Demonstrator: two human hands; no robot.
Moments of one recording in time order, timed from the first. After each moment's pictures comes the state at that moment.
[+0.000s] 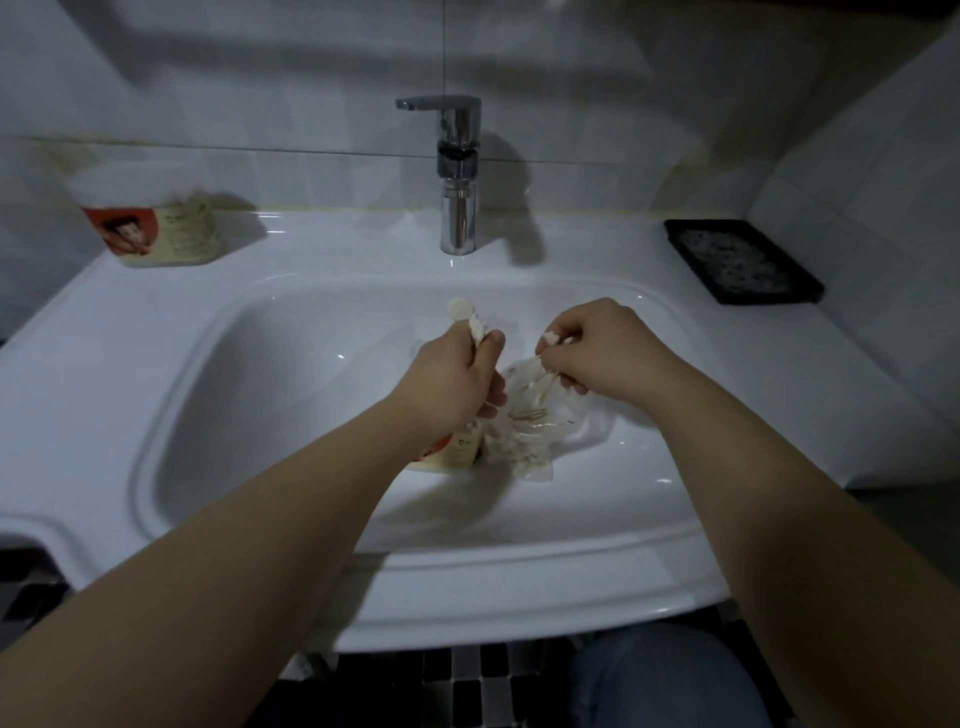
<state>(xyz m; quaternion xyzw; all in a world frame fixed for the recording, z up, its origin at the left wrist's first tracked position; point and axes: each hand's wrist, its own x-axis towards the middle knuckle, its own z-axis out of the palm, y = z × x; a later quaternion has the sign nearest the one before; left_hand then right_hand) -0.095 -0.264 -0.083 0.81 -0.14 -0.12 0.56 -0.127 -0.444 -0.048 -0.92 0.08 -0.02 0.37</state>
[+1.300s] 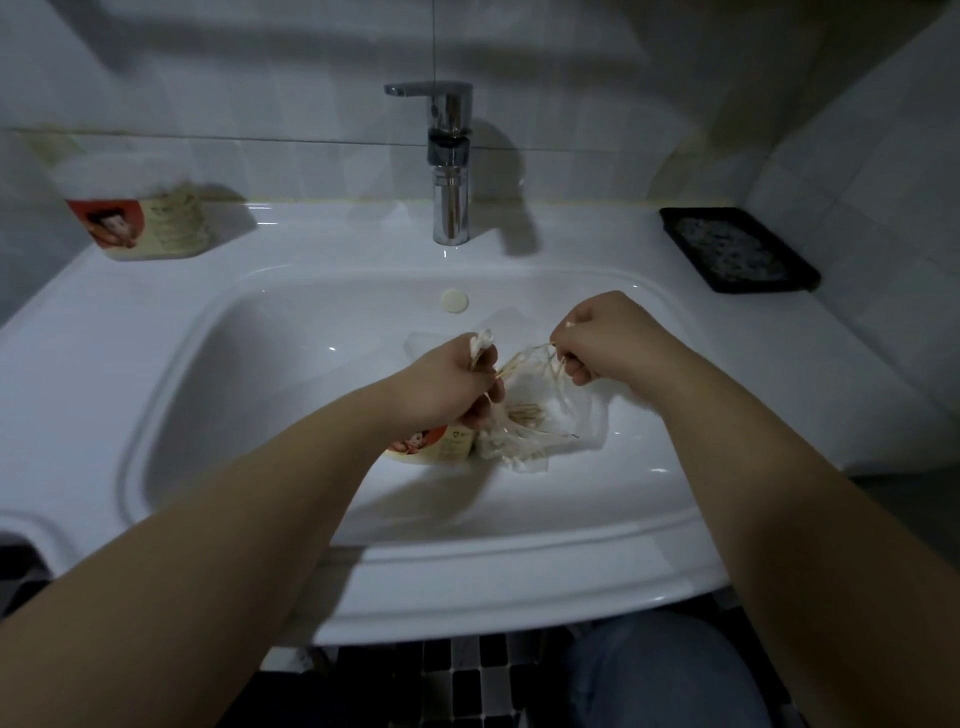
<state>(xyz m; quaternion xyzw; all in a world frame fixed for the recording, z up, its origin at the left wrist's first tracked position) -0.084 -0.256 -0.092 0.78 -0.19 -0.28 0.53 -0.113 -0.459 -0.059 -0.88 0.18 0.00 0.43</state>
